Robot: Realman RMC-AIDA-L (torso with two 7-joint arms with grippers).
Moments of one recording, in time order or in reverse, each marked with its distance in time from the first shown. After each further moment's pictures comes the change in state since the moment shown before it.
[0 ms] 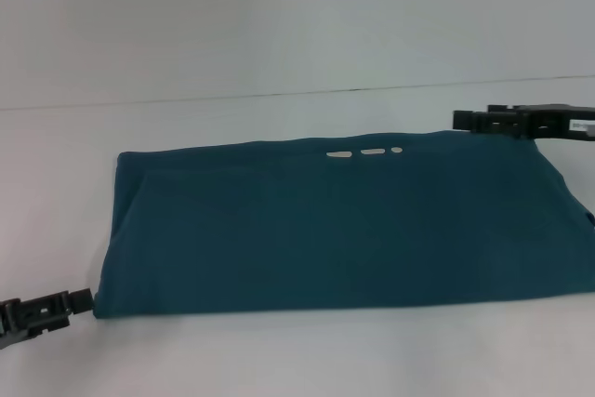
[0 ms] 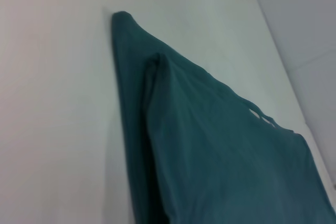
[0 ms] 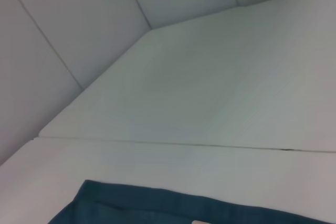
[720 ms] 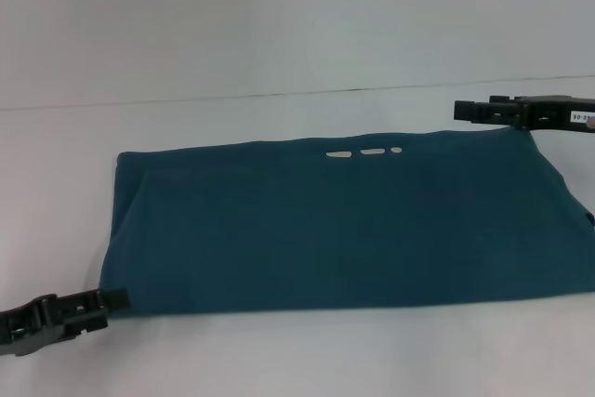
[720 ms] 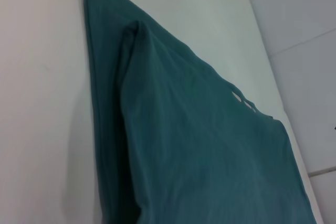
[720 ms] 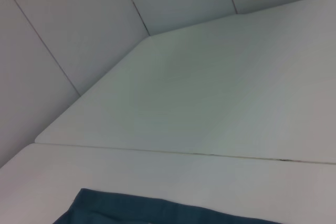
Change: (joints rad) left arm -0.059 0.019 0.009 -0.138 0.013 -0.019 -0.017; right arm 0.004 0.001 0.002 -0.008 0.012 0.015 -0.002
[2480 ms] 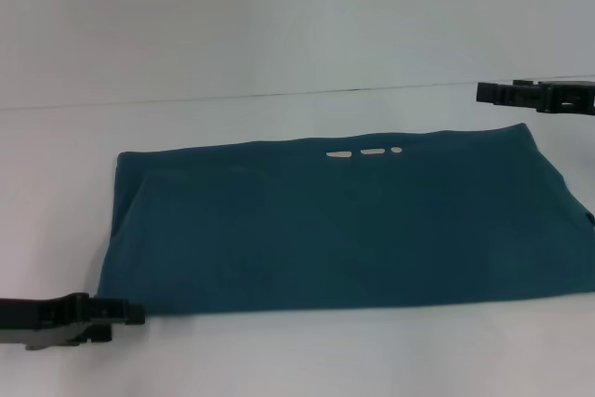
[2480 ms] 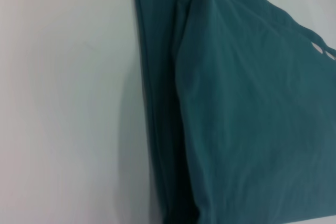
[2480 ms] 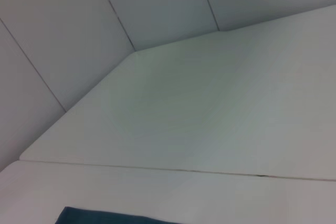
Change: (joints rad) left arm -0.115 0.030 0.182 -0.005 0.167 -0.122 -0.181; right arm -0.004 -0.024 0.032 -0.010 0.003 0.000 0.014
